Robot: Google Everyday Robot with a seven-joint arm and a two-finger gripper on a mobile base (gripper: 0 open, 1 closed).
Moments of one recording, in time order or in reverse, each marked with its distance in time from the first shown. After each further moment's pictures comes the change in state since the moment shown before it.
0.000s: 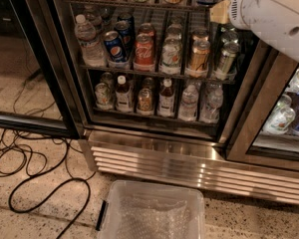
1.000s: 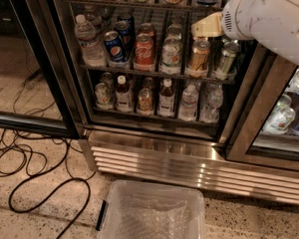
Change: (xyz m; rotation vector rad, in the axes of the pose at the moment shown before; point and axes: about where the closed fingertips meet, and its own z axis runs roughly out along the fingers) arm 0.019 0.030 -0.017 -0.104 0.044 -0.109
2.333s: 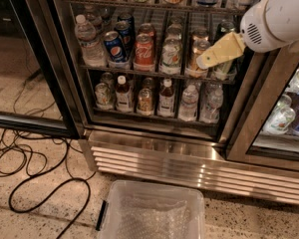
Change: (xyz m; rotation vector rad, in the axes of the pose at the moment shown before) arm 0.047 0.014 -0.054 -0.236 0.211 -0.256
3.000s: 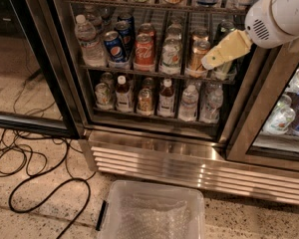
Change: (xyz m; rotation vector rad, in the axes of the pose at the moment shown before) arm 0.002 -0.007 -0.010 -0.011 0.031 -0.056
